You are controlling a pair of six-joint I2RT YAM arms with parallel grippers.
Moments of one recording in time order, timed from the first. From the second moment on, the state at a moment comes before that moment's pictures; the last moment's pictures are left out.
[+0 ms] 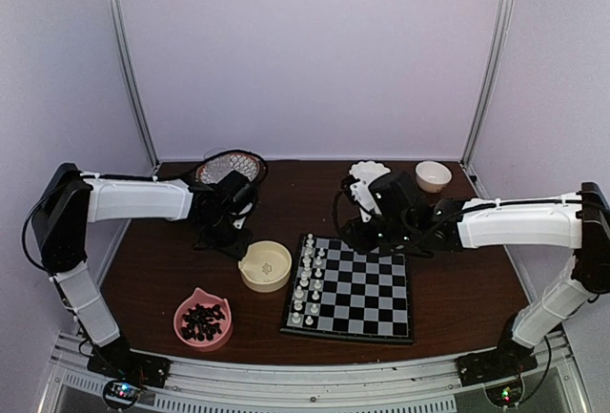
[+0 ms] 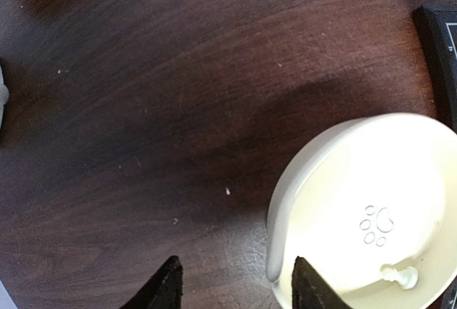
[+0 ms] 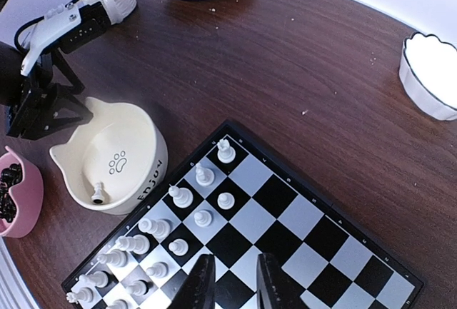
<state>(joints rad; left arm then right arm) -0.72 1.75 1.17 -0.66 -0.21 -0.30 0.88 1.51 0.98 -0.14 0.13 0.27</state>
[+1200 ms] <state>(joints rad) -0.89 1.64 1.09 -0.73 -0.21 -0.56 0.89 1.41 0.86 0.03 0.18 0.25</state>
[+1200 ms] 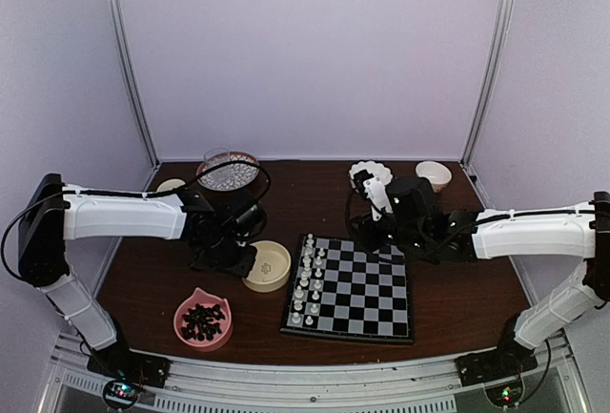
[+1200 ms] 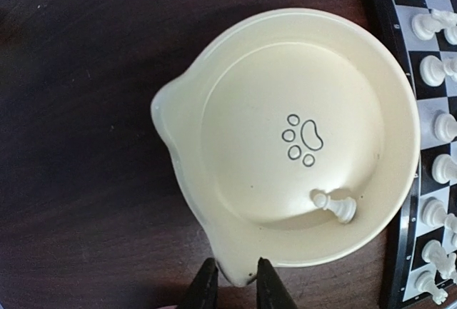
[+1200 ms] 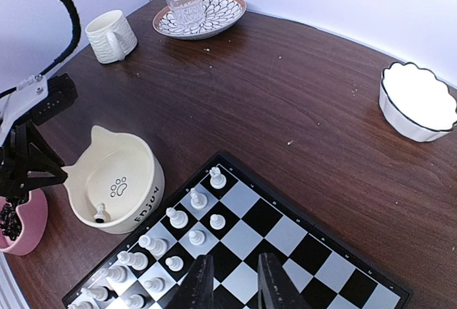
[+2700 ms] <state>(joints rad) -0.65 2.03 1.48 -0.66 -0.15 0.01 0.89 1.40 0.86 0.04 0.19 0.24</state>
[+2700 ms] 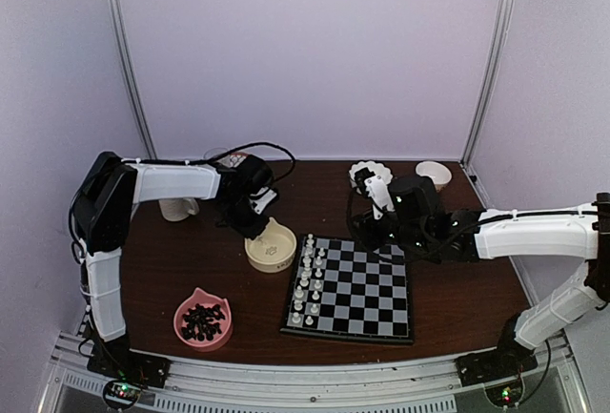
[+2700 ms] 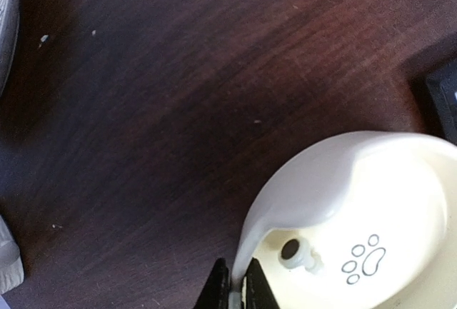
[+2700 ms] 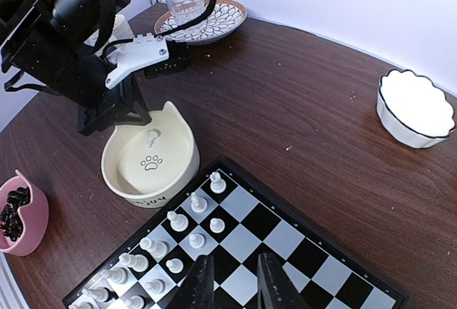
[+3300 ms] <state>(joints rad) -0.66 2.01 1.48 -0.70 -0.16 0.19 0.89 1.40 0.86 0.04 0.19 0.24</state>
